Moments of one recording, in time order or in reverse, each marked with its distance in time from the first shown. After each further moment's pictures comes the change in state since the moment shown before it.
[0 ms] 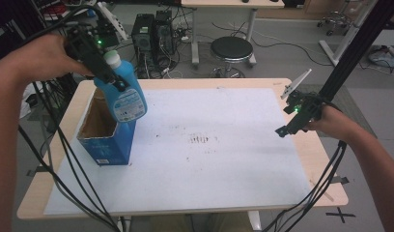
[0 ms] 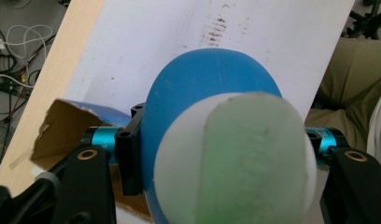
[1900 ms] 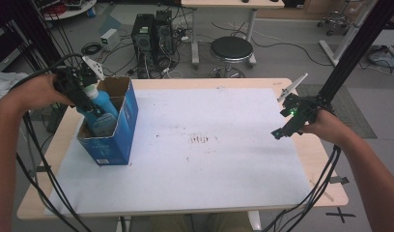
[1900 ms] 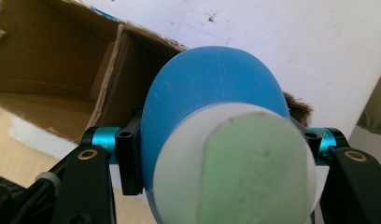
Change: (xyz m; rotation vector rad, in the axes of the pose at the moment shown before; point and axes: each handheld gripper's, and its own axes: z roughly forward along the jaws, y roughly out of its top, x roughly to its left) left arm 0.053 -0.102 0.092 0.095 -0.012 -0.003; right arm 0.001 -0.002 0.016 -0.020 0.003 0.018
